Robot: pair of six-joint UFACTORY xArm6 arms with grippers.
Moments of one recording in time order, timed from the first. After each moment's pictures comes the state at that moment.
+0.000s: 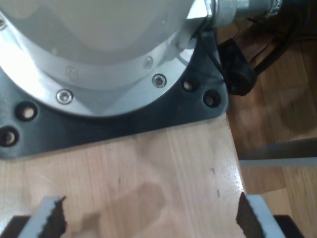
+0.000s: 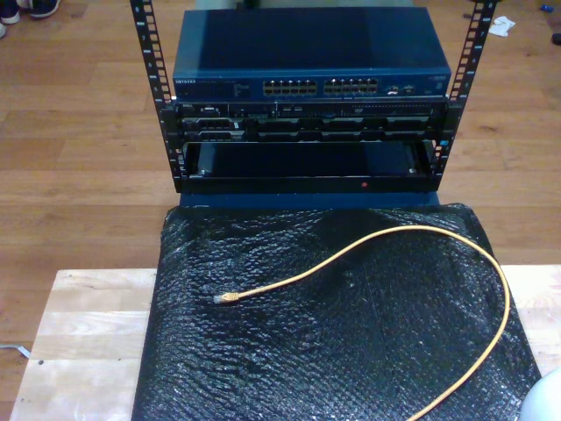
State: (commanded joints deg) left arm 74.8 -30.4 -6.3 8.6 64.5 -190.4; right arm -86.5 -39.4 1.2 4.7 47.2 -188.5
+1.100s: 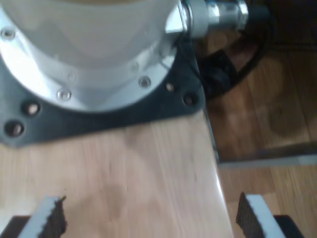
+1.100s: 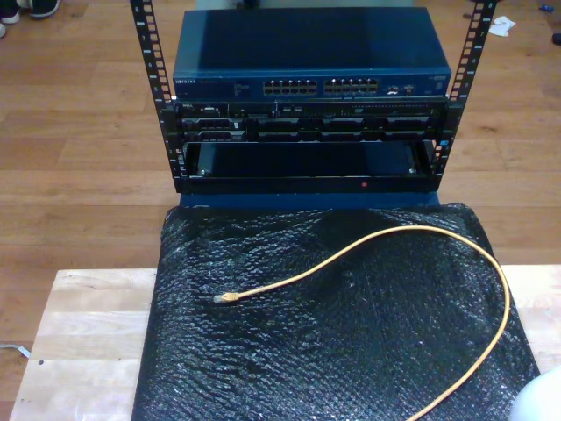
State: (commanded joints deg) left arm 74.6 -31.3 -15.7 8.6 77.9 -190.2; right arm -86.1 -40.7 -17.0 5.0 70.6 -181.6
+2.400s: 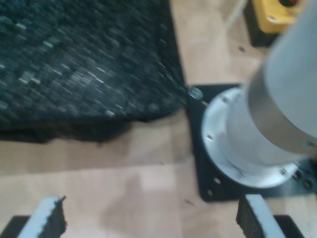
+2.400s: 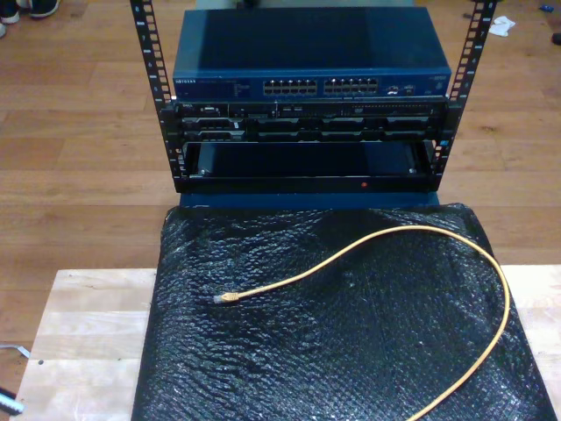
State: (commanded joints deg) left arm 53.7 -31.6 -35.5 -17.1 101.0 -212.5; right arm -59.7 -15.6 -69.2 28.9 104.7 -134.4
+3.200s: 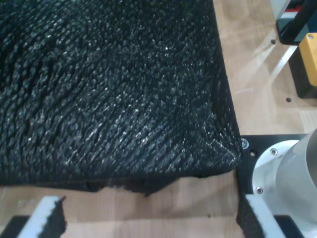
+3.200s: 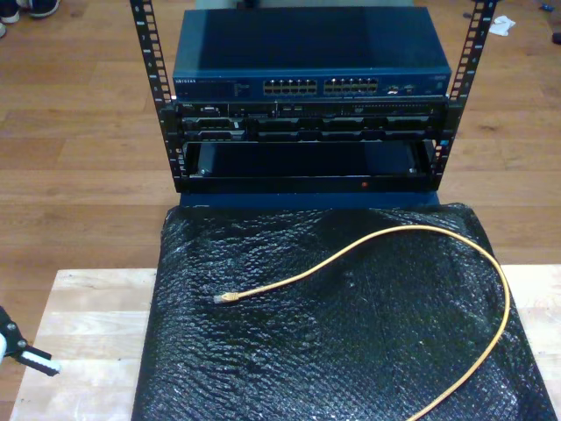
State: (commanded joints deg) left arm 47.3 -31.0 -34.5 -24.0 101.3 -218.0; right arm -49.3 -10.9 -78.3 38.8 110.2 -120.8
